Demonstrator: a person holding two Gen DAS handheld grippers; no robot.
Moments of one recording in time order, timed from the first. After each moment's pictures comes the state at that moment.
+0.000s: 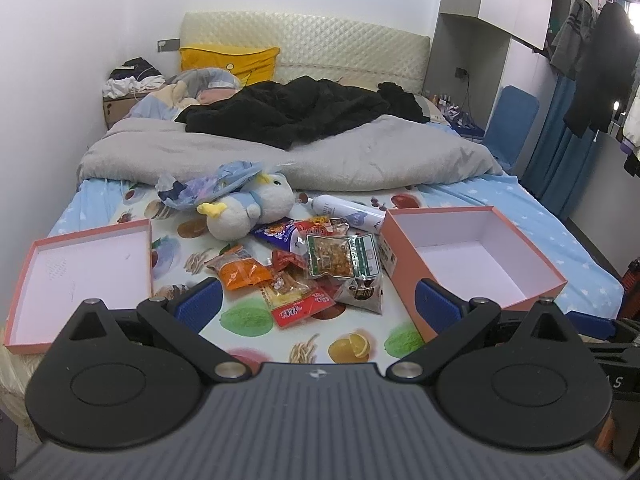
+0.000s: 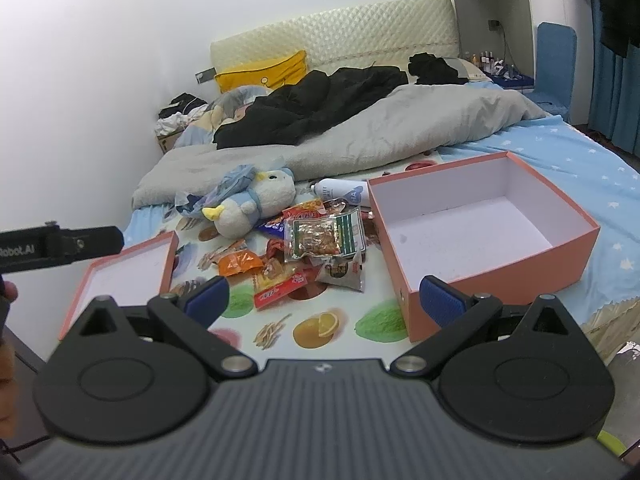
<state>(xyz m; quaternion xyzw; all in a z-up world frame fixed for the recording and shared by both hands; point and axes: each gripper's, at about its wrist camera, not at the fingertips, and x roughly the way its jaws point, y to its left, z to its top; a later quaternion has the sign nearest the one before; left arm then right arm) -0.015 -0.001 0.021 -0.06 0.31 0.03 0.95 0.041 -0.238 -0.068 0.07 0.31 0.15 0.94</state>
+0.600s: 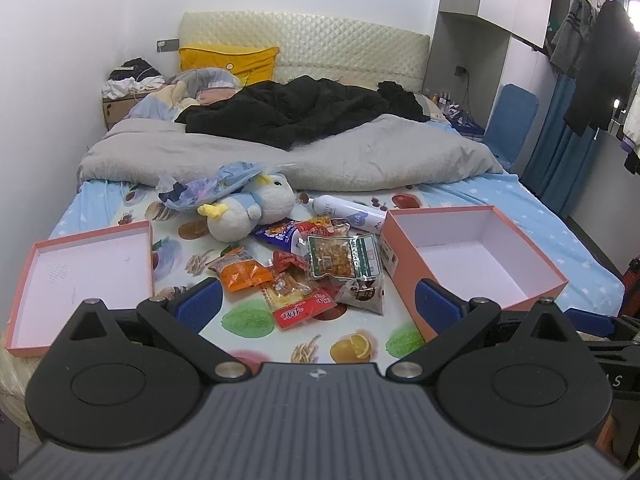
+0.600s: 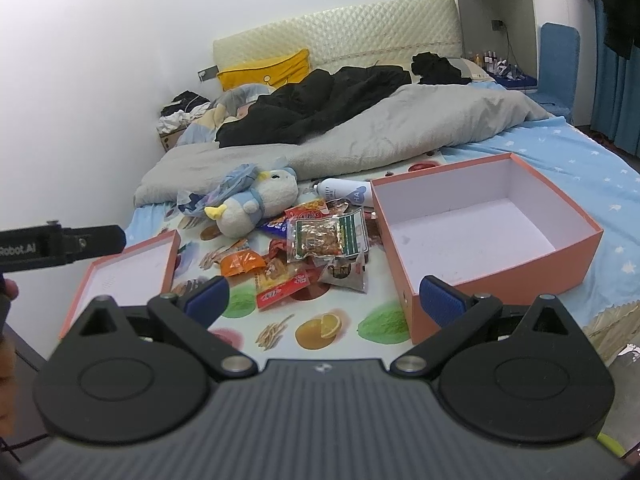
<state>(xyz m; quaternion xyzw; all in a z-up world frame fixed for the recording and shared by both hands) -0.014 -0.001 0.020 -0.06 0.31 0.03 0.95 0.046 -0.236 -0.064 0.07 0.31 0.16 0.94</state>
